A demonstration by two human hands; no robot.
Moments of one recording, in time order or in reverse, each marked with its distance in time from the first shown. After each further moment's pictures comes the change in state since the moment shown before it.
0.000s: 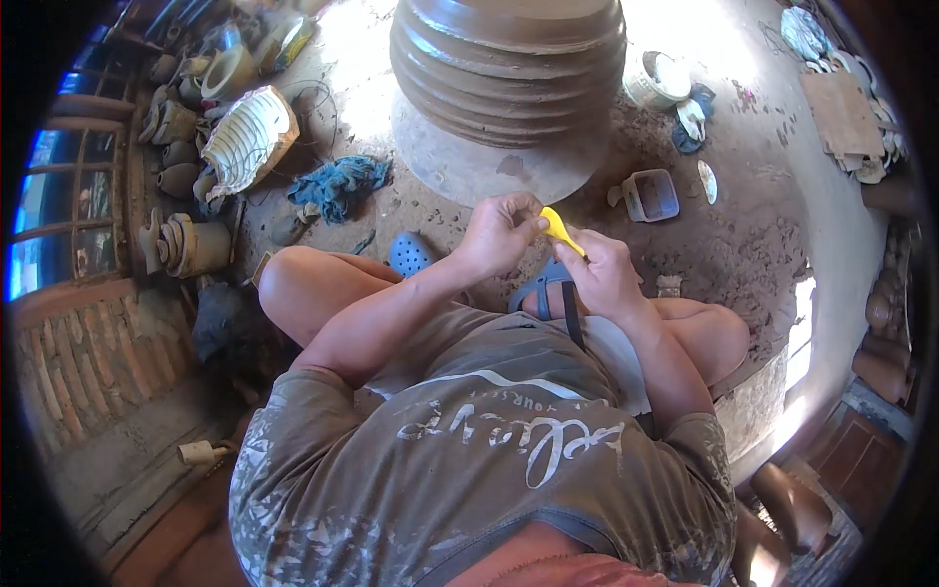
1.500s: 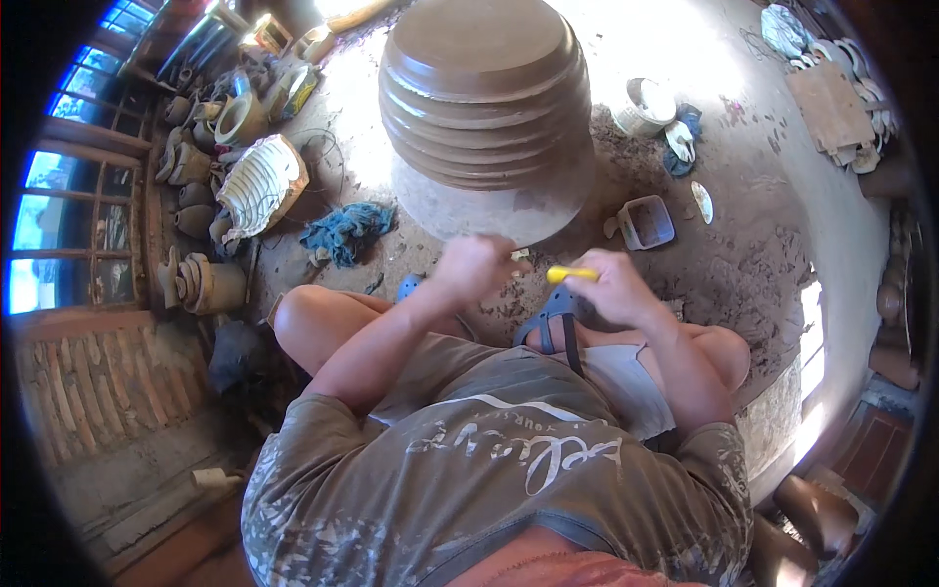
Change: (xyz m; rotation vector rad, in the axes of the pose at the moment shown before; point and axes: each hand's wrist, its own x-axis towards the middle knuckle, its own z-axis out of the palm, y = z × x) left_hand 0.004 0.019 -0.028 0.946 -0.107 0.246; right_hand 0.009 0.035 -0.041 0.004 -0.166 0.157
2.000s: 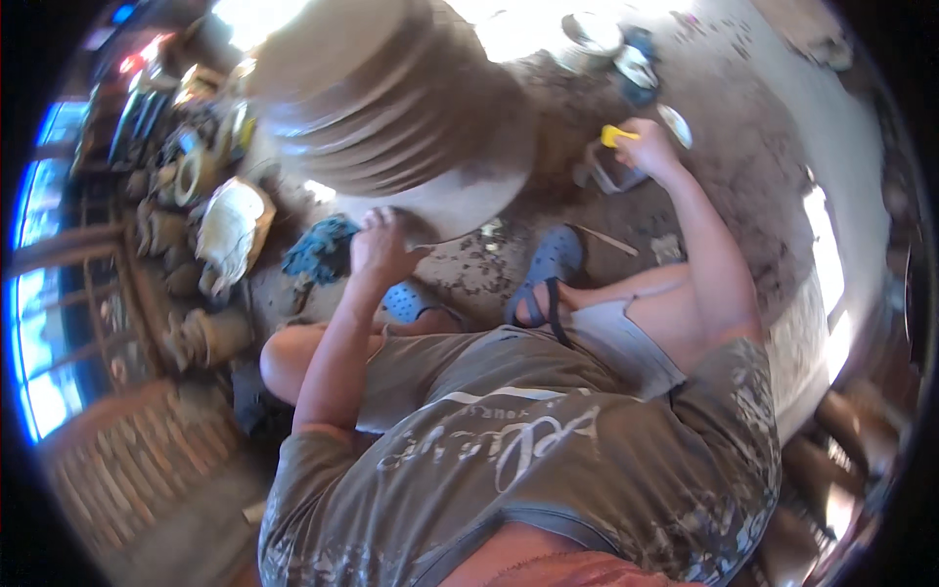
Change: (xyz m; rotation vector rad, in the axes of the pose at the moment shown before) left_hand 0.017 -0.057 -0.007 0.636 -0.320 -0.317; right_hand 0.068 0.178 -0.133 0.091 0.397 0.382
